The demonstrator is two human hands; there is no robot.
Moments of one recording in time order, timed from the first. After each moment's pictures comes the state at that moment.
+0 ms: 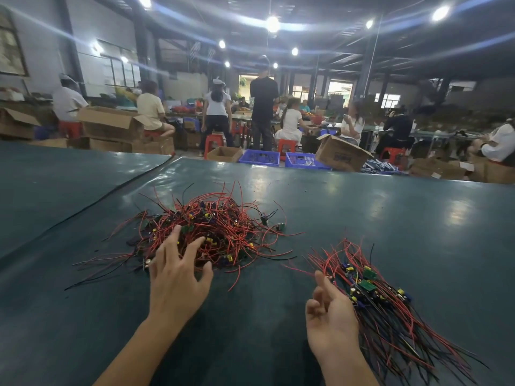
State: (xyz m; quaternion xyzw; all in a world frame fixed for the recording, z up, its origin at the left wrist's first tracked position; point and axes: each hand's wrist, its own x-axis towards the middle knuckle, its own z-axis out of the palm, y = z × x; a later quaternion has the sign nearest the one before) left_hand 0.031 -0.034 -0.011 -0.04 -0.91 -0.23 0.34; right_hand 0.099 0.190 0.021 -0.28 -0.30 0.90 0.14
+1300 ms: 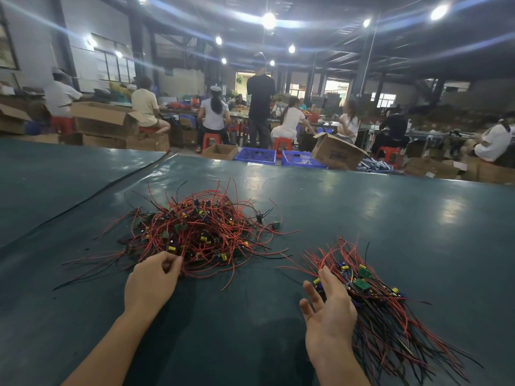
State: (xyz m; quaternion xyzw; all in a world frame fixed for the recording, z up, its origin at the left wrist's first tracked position) left_hand 0.000 -0.068 -0.025 0.07 -0.90 -0.36 0.22; right_hand 0.091 0.193 0.006 -0.25 -0.38 0.86 0.23
